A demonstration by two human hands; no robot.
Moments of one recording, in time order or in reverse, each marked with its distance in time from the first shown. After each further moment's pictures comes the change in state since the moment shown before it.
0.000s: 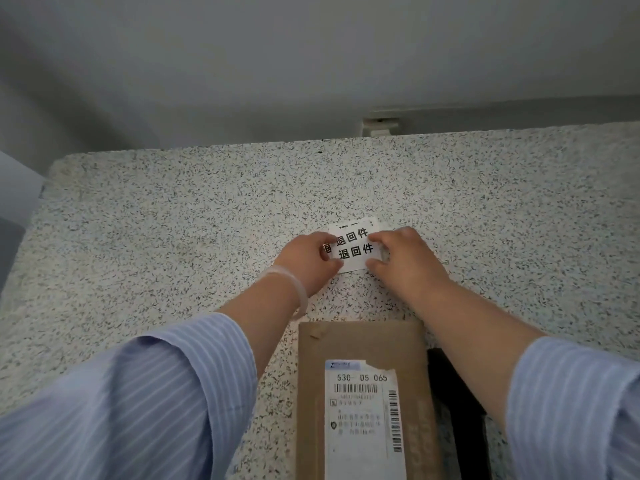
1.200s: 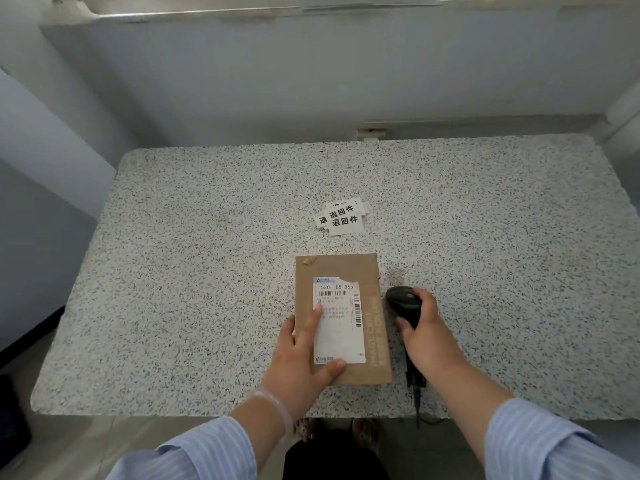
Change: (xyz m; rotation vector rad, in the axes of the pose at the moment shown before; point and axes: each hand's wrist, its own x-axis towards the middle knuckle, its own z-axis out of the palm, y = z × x) left_hand -0.256 -0.032 0.075 -0.090 -0.015 -0.039; right_hand -0.208 0.060 0.010 0.323 0.014 0.254
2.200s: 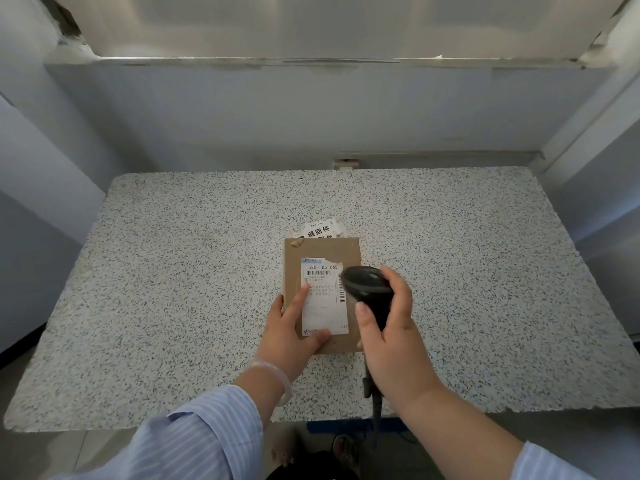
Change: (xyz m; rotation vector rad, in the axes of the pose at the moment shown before) left_hand 0.025 0.036 -0.009 -0.186 0.141 0.016; right_hand -0.098 -0.067 -0.043 0.223 0.100 -0.403
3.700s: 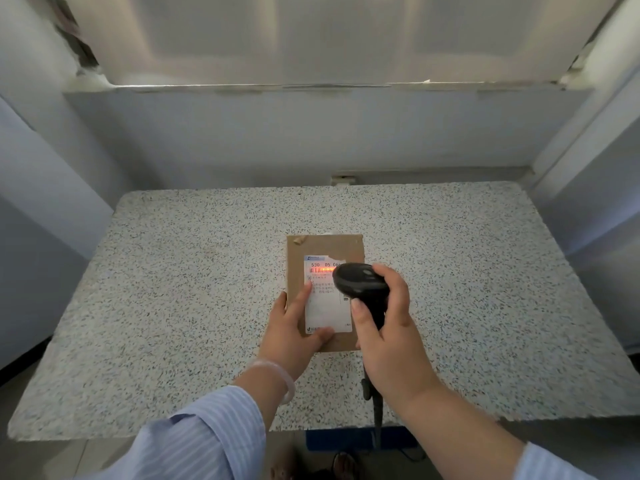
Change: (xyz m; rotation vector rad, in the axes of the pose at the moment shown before) left_hand -0.002 0.023 -0.003 -0.050 0.047 0.068; right_hand -0.004 -0.015 -0.016 0.057 0.031 -0.129
